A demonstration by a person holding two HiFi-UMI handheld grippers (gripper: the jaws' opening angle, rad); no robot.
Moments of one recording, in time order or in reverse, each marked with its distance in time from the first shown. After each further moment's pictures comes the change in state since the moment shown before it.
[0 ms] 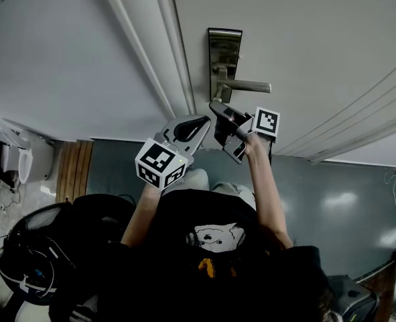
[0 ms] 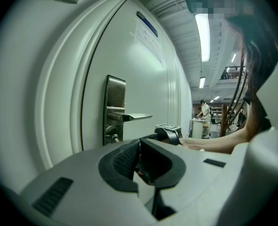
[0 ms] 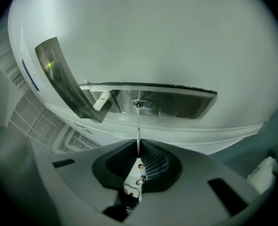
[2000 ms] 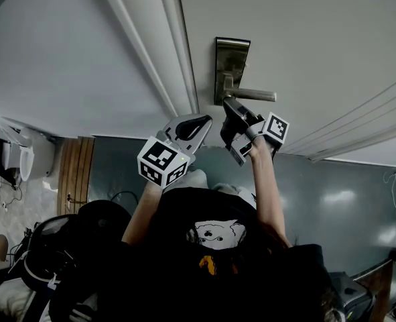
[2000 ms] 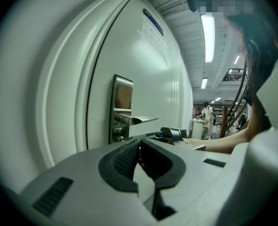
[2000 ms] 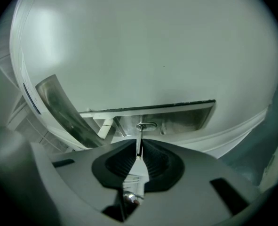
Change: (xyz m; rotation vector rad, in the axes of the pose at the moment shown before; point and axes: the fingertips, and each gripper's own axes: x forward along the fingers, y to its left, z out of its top) left arm -0.003 0.015 0.014 -0.030 0.026 -0.001; right arm -0.012 0.015 0.032 0.147 -0.215 0.062
